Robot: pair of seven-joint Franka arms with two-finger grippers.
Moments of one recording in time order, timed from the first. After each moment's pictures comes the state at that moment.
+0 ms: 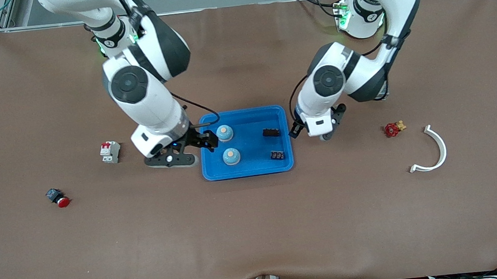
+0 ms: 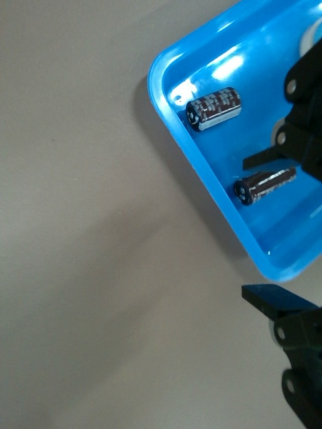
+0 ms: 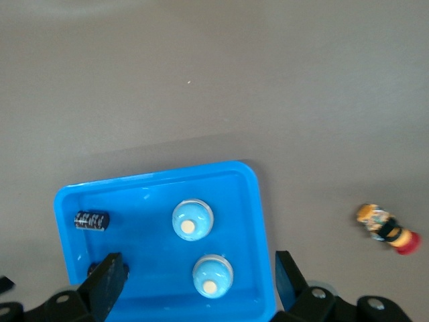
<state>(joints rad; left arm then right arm) -0.23 0.42 -0.42 -1.92 0.07 2.25 -1.68 0.52 0.45 0.03 -1.49 0.08 2.05 0.64</state>
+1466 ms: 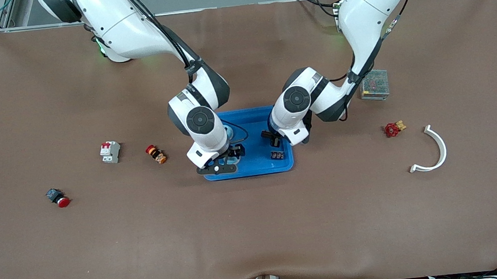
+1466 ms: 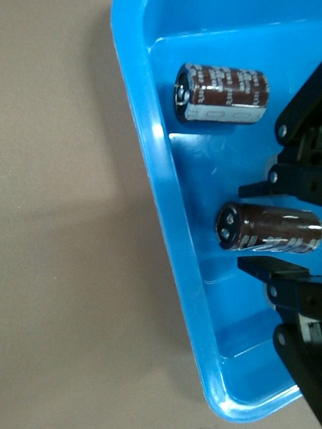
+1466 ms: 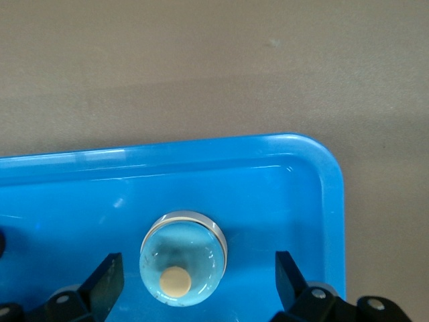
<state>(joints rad) -0.32 0.68 -0.42 -1.82 0.12 2.45 -2.08 0.62 0.73 0.02 -1.54 0.03 2.30 0.66</state>
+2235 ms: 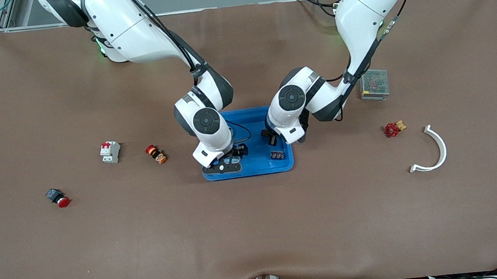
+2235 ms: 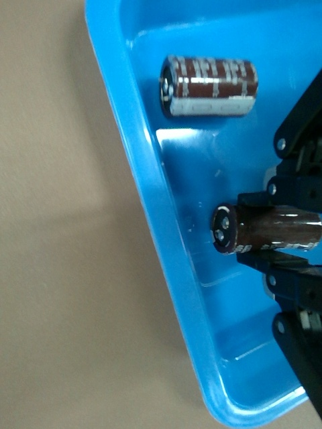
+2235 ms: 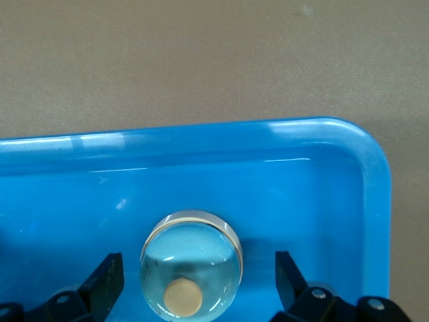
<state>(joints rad) -0.33 0.68 -0.41 -1.81 0.18 2.45 -2.08 0.64 0.78 0.02 -1.54 0.03 2.35 0.66</state>
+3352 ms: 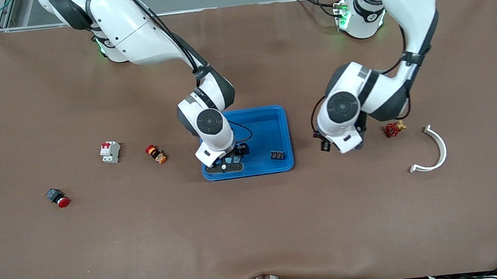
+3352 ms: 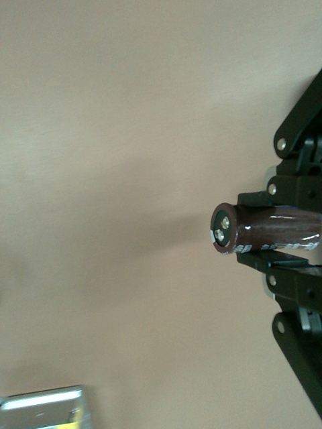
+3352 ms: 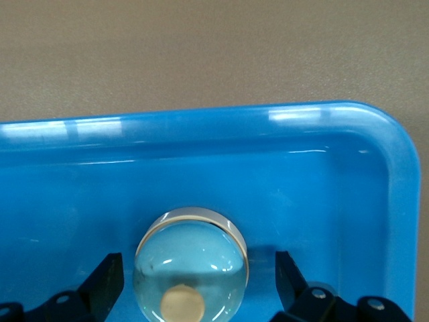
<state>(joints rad) -0.09 0.50 -0.41 -1.79 0.23 2.02 -1.89 0.65 0.80 0.02 -1.54 0.03 2.36 0.66</state>
